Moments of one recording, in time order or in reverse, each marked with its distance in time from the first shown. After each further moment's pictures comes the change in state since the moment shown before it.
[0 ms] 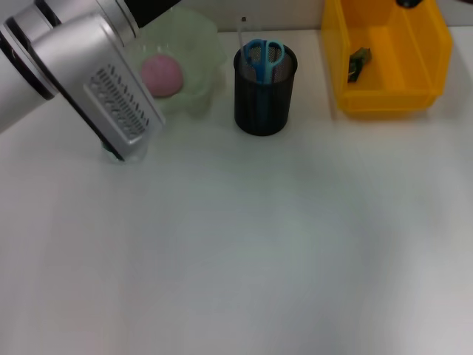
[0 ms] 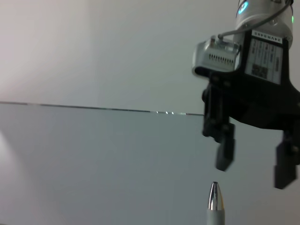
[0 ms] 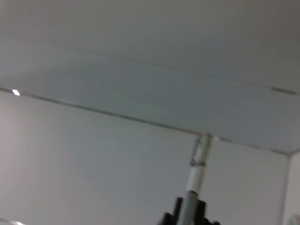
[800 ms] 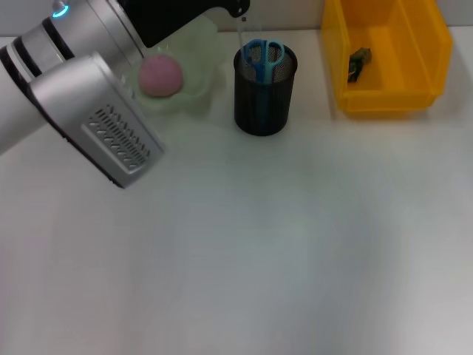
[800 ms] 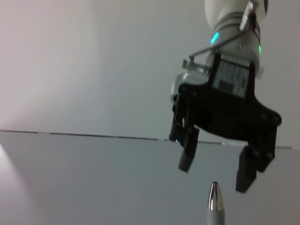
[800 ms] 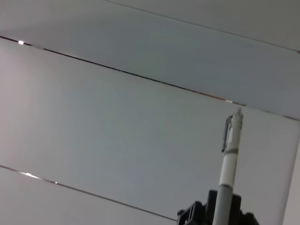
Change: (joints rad) left arm 0.002 -0.001 0.027 -0.049 -0.050 0.104 0.079; right arm 0.032 -0.059 0.034 -0.028 -0.035 -0.140 0.048
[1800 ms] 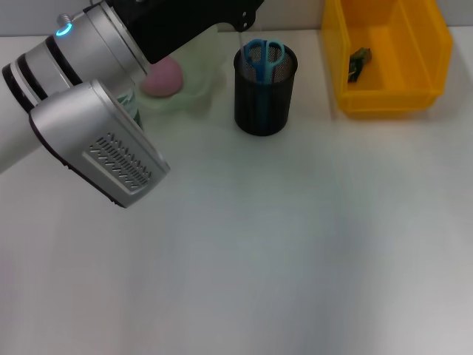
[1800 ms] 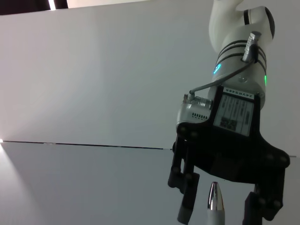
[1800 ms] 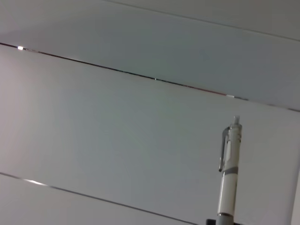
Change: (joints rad) left arm 0.015 0.000 0.036 -0.026 -0.051 0.044 0.069; right arm 0.051 0.029 -0.015 0.066 -0.005 0.049 -0.008
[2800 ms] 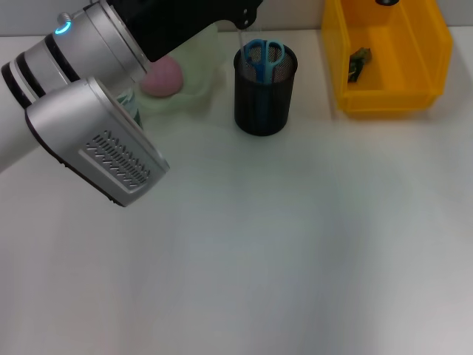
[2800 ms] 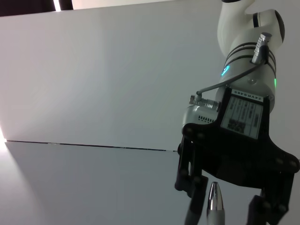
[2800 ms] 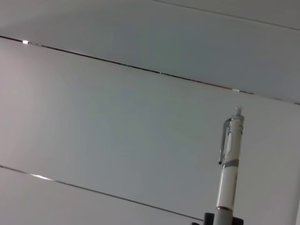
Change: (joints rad) left arm -0.002 0.002 0.003 0.001 -0.012 0.005 -0.007; right arm 0.002 0.017 -0.007 0.000 0.006 -0.006 -0.011
